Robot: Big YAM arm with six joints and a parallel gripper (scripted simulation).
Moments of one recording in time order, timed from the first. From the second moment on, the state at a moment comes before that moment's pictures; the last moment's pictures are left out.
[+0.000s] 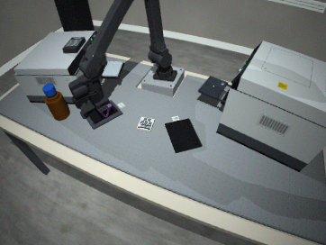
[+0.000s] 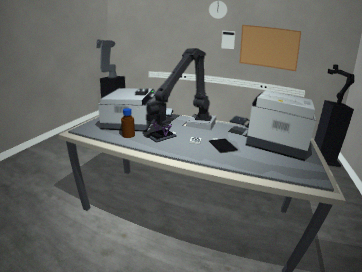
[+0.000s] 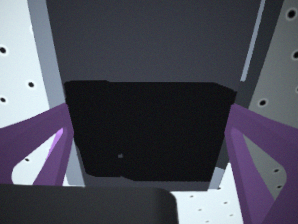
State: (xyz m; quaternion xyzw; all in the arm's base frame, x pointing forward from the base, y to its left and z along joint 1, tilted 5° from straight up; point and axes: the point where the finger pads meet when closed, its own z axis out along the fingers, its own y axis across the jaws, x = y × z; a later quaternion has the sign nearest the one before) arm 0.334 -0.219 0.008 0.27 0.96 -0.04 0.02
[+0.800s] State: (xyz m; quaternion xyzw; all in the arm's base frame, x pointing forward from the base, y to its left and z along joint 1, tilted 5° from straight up) arm 0.334 -0.219 0.002 0.27 0.96 -0.04 0.02
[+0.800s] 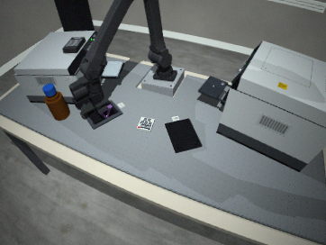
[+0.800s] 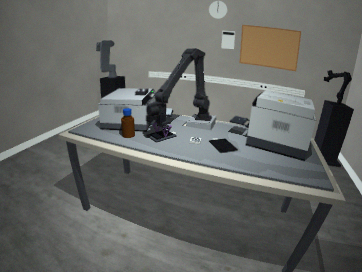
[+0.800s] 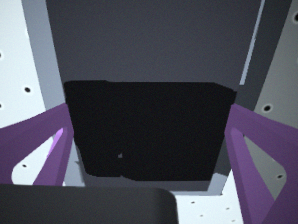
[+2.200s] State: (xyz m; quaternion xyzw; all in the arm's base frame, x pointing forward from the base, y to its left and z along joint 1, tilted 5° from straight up) arm 0.334 -0.219 0.001 0.27 0.96 -0.04 0.02
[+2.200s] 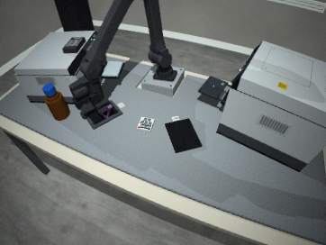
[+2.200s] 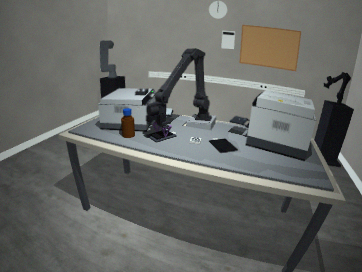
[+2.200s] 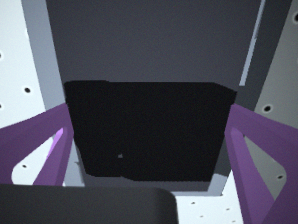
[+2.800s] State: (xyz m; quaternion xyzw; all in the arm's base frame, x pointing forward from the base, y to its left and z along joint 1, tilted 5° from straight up) arm 0.334 -0.219 0.001 0.27 0.96 -0.04 0.02
